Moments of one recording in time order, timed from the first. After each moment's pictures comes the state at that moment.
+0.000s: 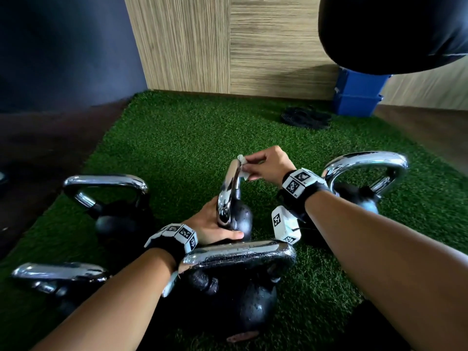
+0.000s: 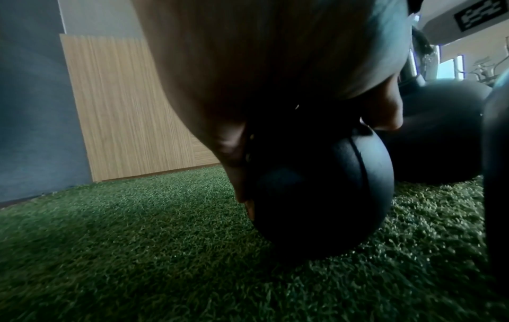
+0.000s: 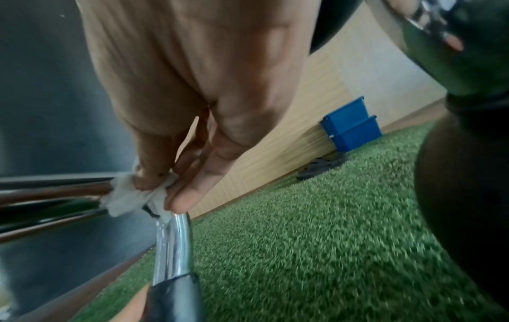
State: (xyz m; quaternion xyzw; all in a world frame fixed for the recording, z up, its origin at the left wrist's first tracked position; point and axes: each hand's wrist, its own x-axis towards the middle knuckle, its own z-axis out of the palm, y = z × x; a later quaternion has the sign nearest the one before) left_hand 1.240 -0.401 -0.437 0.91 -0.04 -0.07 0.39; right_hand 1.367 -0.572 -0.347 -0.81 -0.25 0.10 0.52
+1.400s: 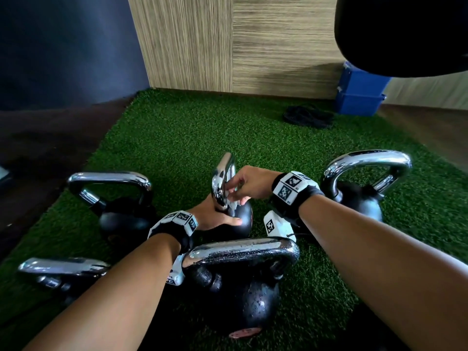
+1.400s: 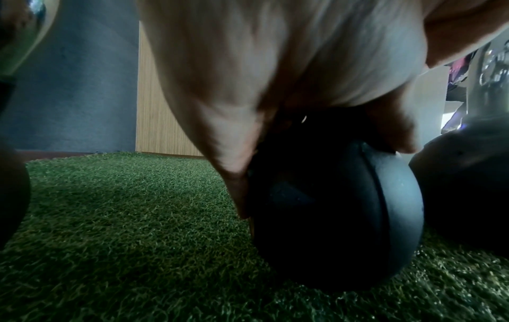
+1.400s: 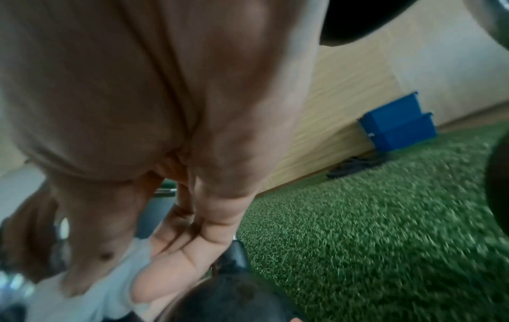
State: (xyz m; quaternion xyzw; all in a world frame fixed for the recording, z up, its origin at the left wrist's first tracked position) left_hand 1.259 -0.390 -0.435 0.88 -0.05 -0.08 0.47; right_hand 1.322 -0.551 -0.334 -0.84 -0.36 0.29 0.28
